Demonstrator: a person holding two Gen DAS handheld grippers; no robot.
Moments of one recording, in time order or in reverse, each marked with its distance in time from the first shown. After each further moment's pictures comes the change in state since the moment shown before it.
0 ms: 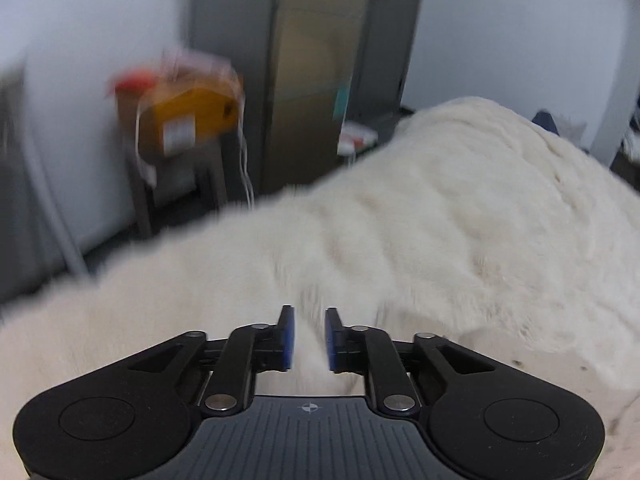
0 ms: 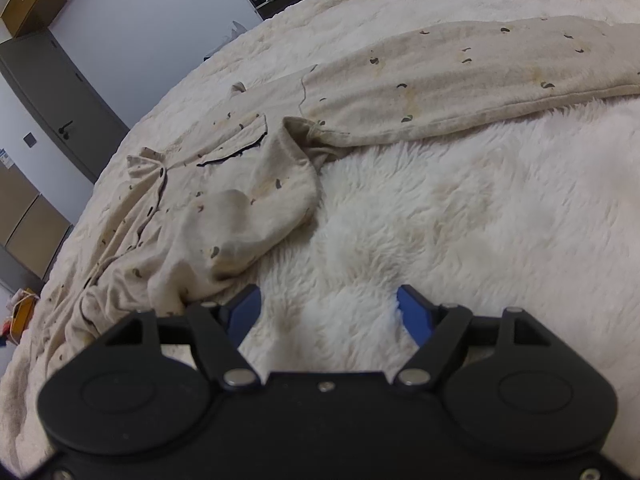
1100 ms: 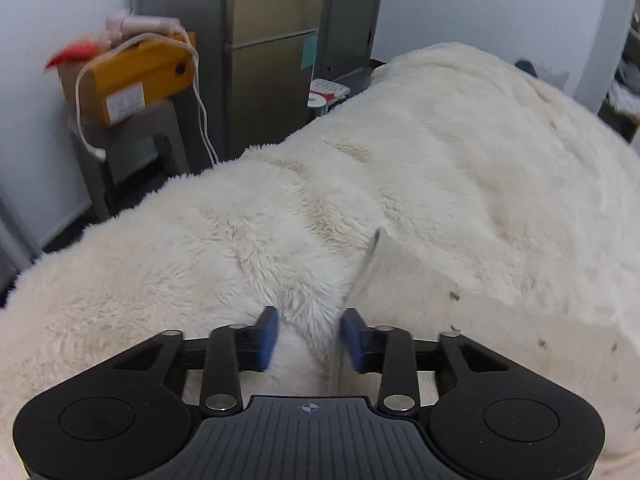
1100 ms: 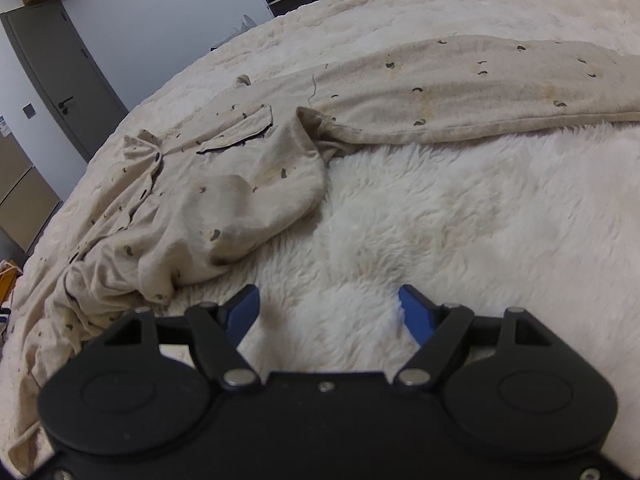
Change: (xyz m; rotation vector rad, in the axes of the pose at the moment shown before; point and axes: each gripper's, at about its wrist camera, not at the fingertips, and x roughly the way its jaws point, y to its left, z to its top) left arm 0.068 -0.011 0.030 0.142 0.020 -0.018; right arm 0.006 0.010 -0.009 -0.101 -0.012 -0.037
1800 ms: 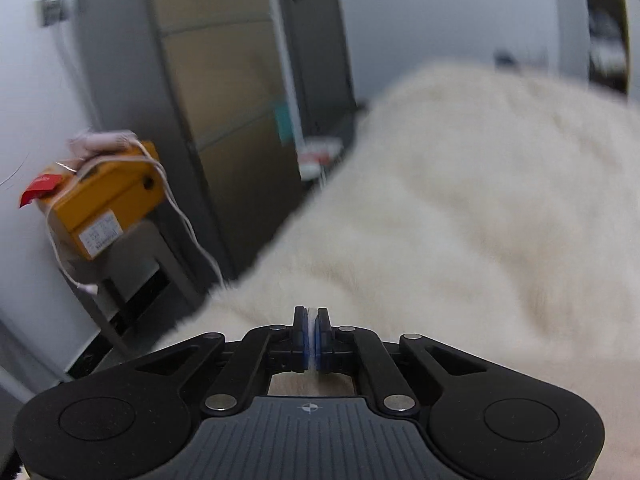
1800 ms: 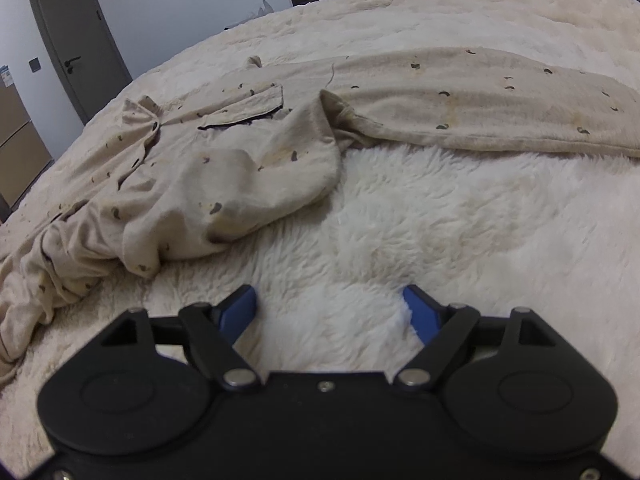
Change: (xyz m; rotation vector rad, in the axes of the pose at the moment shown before) left arm 0.073 -0.069 0.040 0.330 -0.091 0.186; right arm 0.015 0.016 -0.005 -0.136 0.011 -0.057
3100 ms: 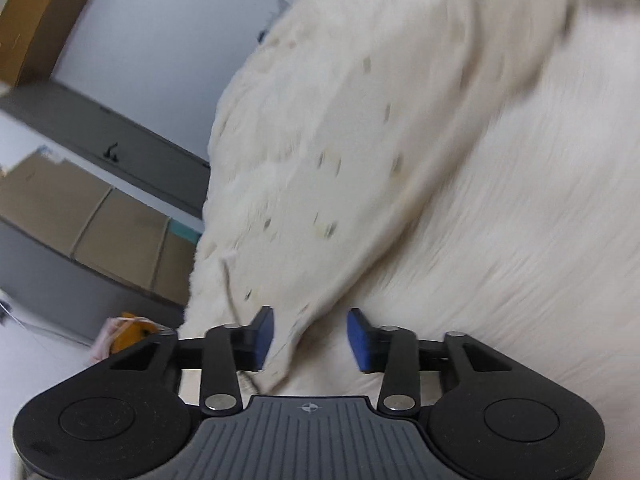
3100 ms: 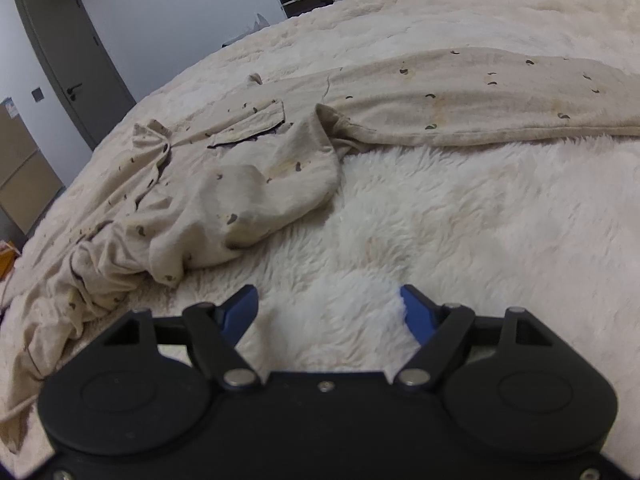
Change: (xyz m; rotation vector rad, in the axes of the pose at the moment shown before) left arm -0.189 -0.077 -0.173 0.857 -0.300 -0.053; right arm -0.022 -0.007 -0.006 0.102 -0.035 0.062
